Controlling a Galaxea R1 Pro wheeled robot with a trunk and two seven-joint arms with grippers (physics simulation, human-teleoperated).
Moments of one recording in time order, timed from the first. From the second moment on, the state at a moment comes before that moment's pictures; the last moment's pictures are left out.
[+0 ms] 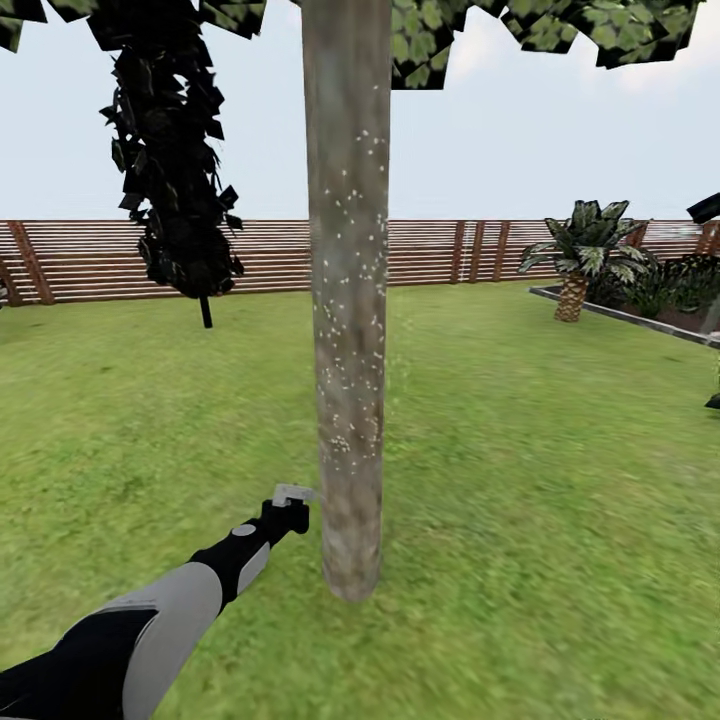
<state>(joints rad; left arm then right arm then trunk) -0.91 -0.09 0.08 -0.09 -0.15 -0.17 -0.16 -0.28 -0.18 0.02 0.06 -0.06 -0.27 0.05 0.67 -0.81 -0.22</state>
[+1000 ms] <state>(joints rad) -0.91 -0.09 0.08 -0.09 -0.15 -0.17 -0.16 -0.28 -0.18 0.02 0.06 -0.06 -0.27 0.05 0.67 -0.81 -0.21</state>
